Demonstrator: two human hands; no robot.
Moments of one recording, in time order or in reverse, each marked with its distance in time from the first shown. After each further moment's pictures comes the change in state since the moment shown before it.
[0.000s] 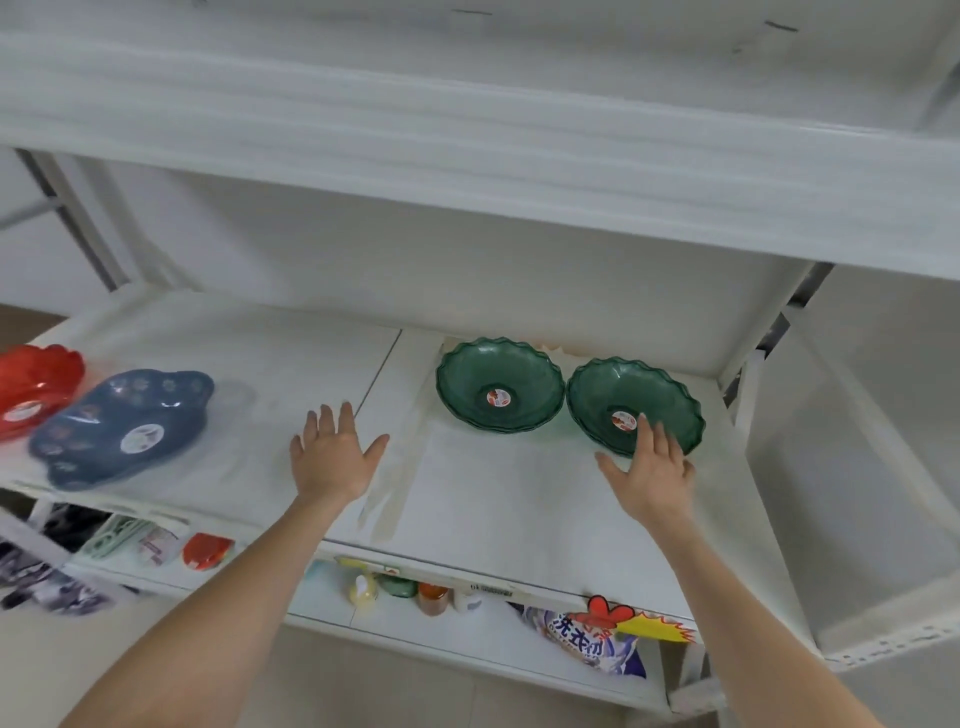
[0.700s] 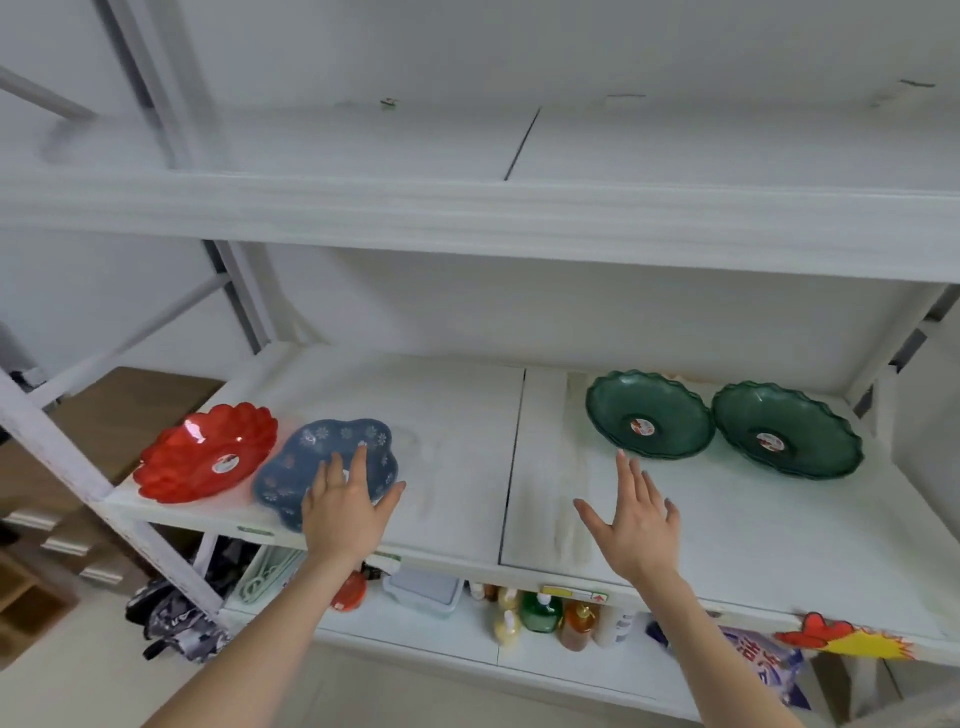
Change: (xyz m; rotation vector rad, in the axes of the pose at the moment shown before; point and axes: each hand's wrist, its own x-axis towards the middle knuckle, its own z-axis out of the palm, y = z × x) left_hand 0.010 -0.251 -0.101 -0.031 0.114 0.055; right_hand -0.136 -0.266 0.051 0.052 -0.003 -0.101
